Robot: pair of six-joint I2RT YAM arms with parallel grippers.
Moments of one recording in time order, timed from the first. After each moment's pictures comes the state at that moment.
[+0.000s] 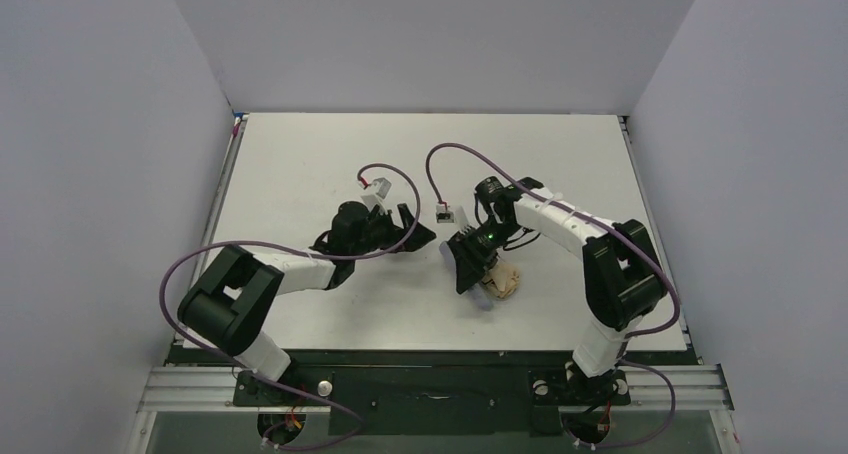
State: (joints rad) left arm -0.55 1.57 0.60 0.62 0.32 -0.69; right arm 0.50 1.76 1.24 -1.04 -0.81 -0.43
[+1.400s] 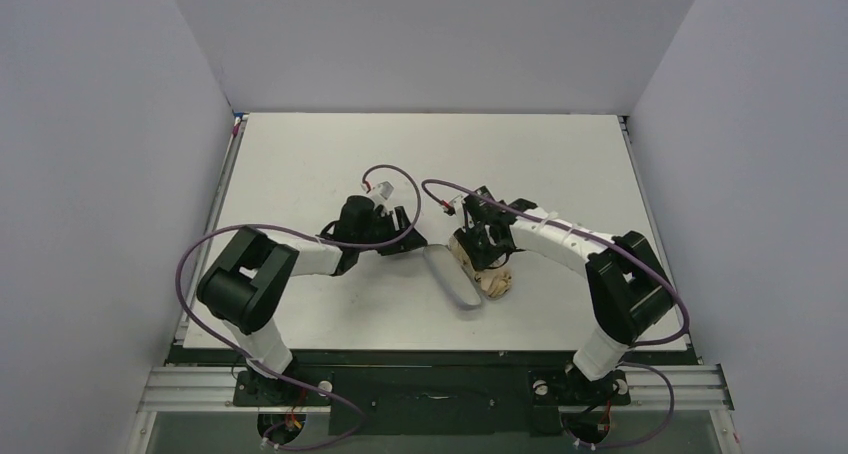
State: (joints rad) left arm -0.53 1.74 0.71 0.45 0.35 -0.73; right arm 0.61 1.66 1.06 -0.63 -0.01 -0.09
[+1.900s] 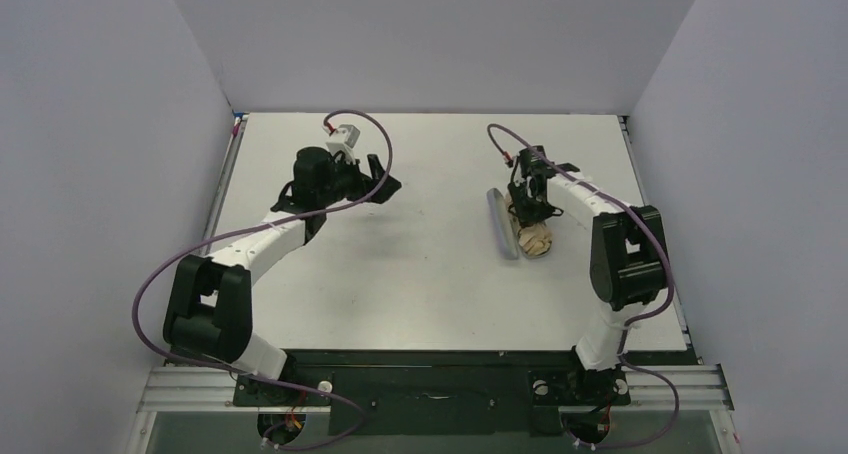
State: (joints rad) left arm -0.31 1.53 0.91 0.26 0.40 -0.40; right arm 0.27 1.79 1.22 -0.62 0.09 -0.08
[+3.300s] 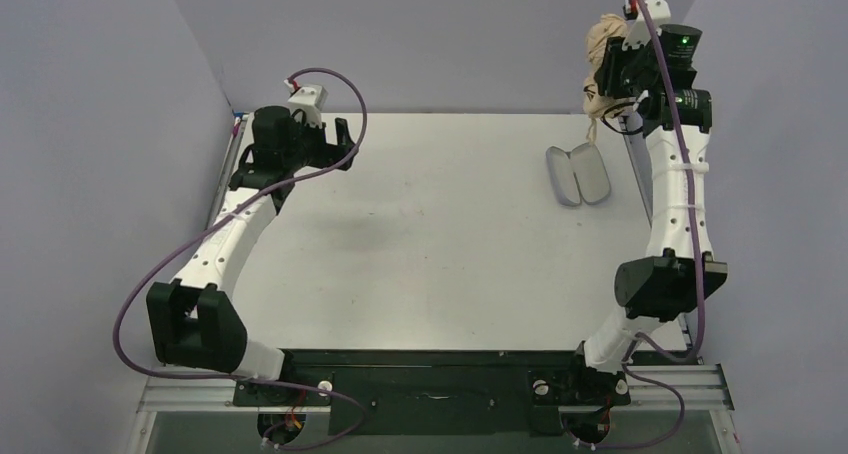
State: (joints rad) left arm -0.16 1.48 1.27 -0.17 0.26 -0.07; right arm -0.11 1.80 2.12 -0.73 -0.15 -0.19
